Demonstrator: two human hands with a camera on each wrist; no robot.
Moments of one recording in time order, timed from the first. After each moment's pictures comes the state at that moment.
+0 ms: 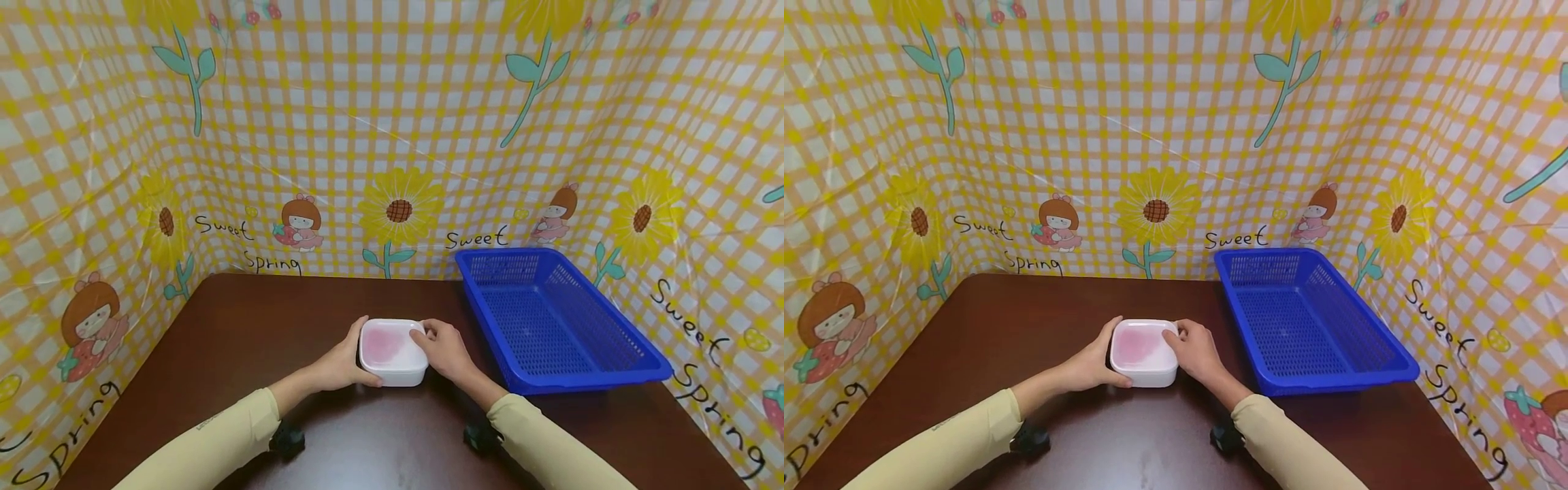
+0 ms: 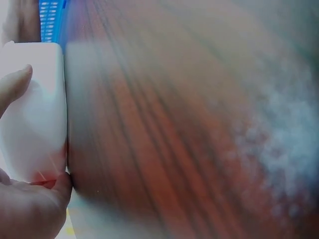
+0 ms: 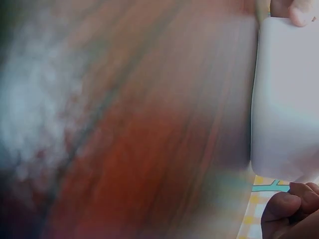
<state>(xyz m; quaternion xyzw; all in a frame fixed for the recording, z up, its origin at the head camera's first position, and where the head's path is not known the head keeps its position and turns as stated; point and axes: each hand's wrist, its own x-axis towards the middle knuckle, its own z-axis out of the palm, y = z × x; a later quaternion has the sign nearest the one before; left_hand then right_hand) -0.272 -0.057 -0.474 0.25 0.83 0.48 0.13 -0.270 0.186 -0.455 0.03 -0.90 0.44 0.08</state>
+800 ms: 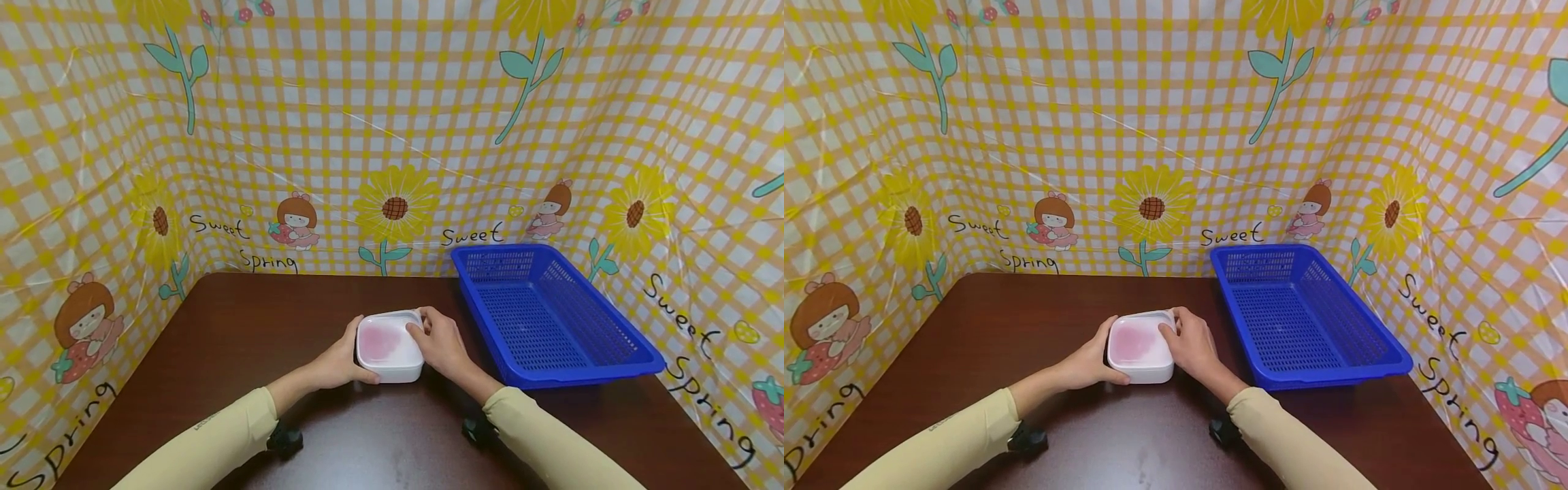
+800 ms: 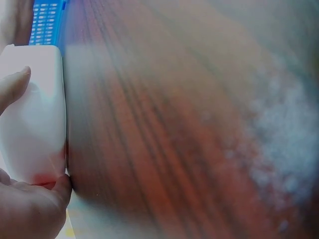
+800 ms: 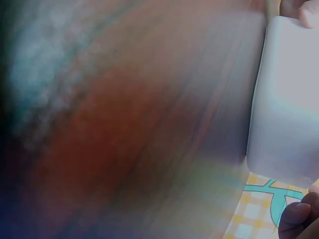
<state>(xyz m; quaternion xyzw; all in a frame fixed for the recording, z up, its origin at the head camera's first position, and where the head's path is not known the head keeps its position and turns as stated) -0.269 -0.056 -0.473 0.24 0.82 0.50 0.12 -0.270 0.184 -0.450 0.06 -0.92 0.36 0.16</state>
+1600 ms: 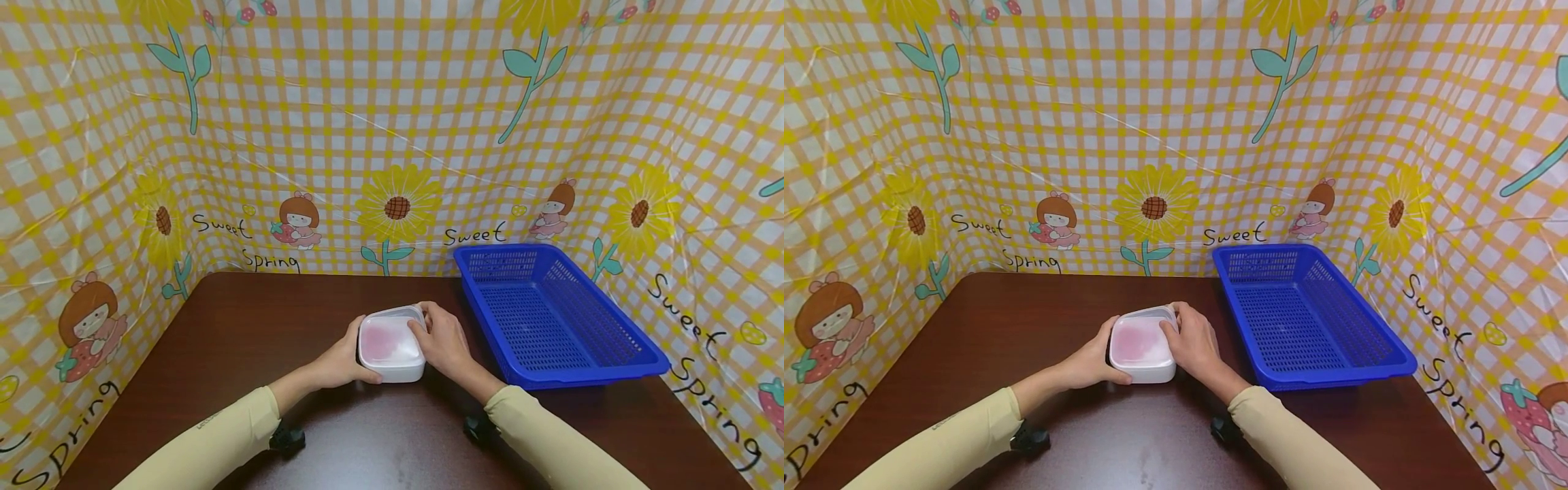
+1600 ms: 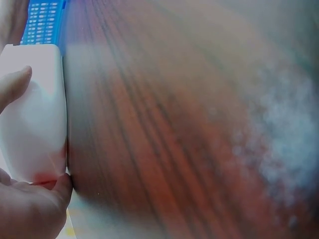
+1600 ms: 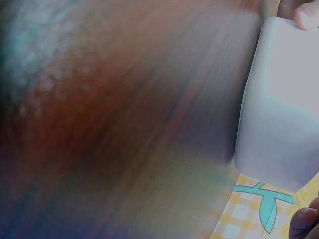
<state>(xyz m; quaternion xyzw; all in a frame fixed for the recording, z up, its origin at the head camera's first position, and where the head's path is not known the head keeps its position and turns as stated) -0.270 -0.055 -0.473 0.25 0.82 0.50 0.11 -0.267 0.181 -0.442 0.10 -0.92 0.33 0.21</state>
